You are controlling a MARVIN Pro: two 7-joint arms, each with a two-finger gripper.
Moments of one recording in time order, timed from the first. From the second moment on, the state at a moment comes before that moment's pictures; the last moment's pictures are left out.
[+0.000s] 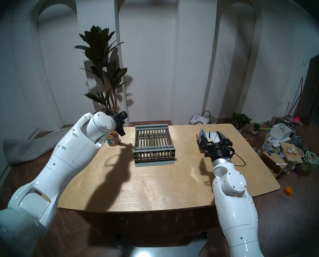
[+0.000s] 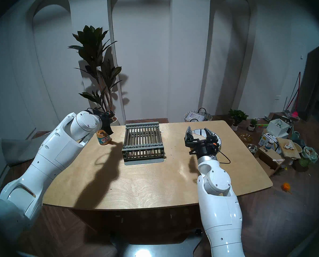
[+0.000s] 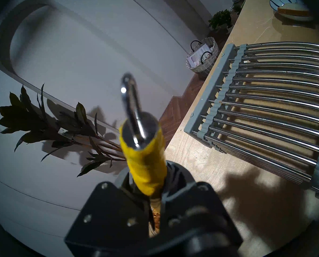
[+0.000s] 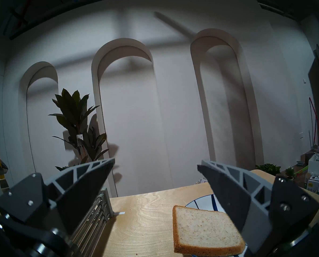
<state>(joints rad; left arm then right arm) 0.95 -1.02 -1.08 -1.41 0.32 0.52 -0.45 -1.62 -1.58 1.64 -1.66 0.18 -0.15 0.11</state>
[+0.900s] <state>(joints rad) 0.96 -1.04 -1.13 -1.48 0.21 0.55 -0.54 -1.62 -1.58 1.65 -1.66 0.19 -0.15 0.11</state>
